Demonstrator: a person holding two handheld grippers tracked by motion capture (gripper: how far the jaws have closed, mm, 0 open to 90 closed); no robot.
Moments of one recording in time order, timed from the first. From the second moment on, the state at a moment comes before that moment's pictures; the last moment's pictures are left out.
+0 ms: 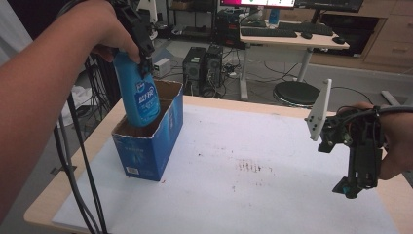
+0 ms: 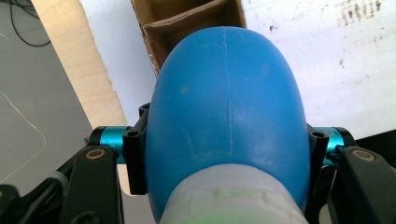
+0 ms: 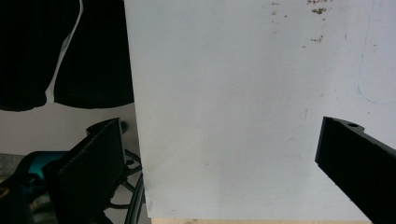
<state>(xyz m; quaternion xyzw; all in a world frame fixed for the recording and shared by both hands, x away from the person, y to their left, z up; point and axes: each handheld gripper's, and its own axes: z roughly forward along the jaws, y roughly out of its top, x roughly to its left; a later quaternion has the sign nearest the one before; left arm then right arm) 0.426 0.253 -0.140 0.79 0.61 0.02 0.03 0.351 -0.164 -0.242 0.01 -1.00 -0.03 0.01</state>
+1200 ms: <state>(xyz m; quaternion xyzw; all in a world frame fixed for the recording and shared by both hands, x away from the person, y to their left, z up) 0.434 0.240 -0.264 0.91 0.40 0.01 -0.03 0.351 -0.163 -0.245 0.01 -1.00 -0.02 0.02</state>
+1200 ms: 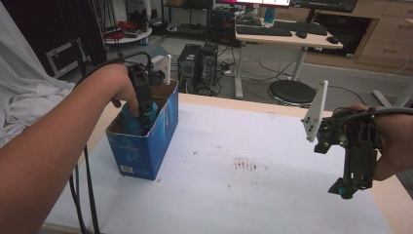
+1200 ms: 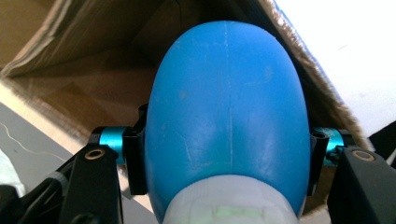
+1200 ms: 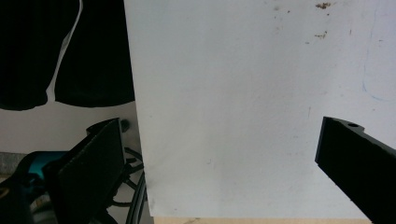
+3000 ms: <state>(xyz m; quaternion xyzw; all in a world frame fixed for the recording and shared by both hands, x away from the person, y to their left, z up) 0.431 0.243 -0.266 0.94 0.35 -0.01 -0.01 0.352 -0.160 -0.247 0.01 -1.00 -0.02 0.02</state>
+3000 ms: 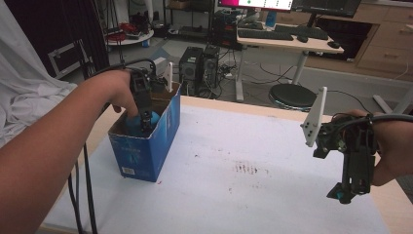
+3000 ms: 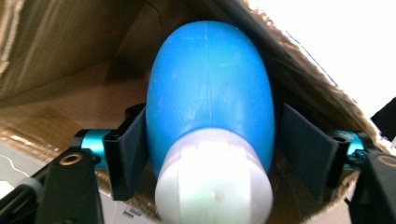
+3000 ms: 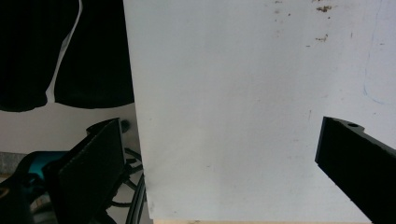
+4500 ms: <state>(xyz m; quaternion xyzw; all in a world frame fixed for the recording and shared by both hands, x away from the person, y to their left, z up) 0.405 0.178 -0.195 0.97 0.26 0.01 0.00 0.352 -0.158 -0.246 0.01 -1.00 -0.02 0.02</state>
